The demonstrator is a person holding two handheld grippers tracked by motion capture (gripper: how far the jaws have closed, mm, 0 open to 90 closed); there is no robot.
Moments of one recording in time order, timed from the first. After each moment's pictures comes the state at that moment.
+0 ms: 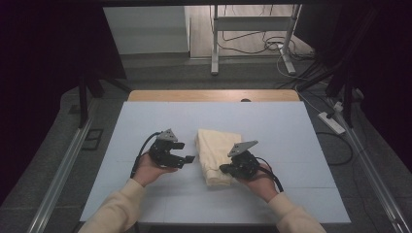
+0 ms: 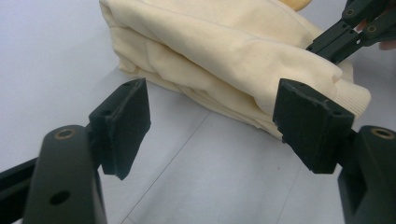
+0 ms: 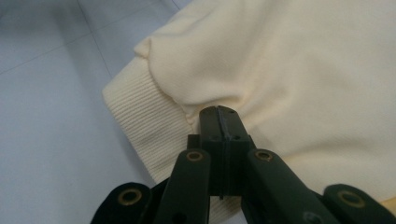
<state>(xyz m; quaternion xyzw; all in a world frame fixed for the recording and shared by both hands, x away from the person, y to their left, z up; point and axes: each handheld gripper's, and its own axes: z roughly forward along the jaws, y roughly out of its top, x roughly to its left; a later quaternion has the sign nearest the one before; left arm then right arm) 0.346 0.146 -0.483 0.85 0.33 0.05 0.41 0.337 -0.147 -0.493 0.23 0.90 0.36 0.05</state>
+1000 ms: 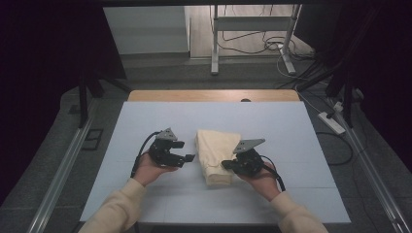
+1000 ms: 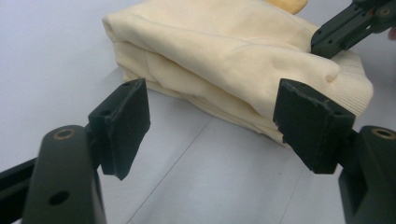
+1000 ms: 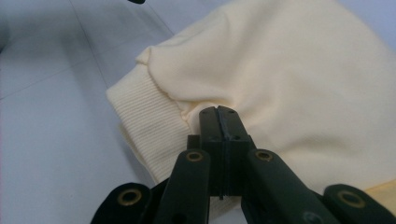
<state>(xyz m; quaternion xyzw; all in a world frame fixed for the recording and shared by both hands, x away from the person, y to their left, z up) 0.345 0.148 -0.480 0.85 0.33 0.06 0.41 0.339 -0.157 -0.485 0.24 0.88 0.40 0.06</state>
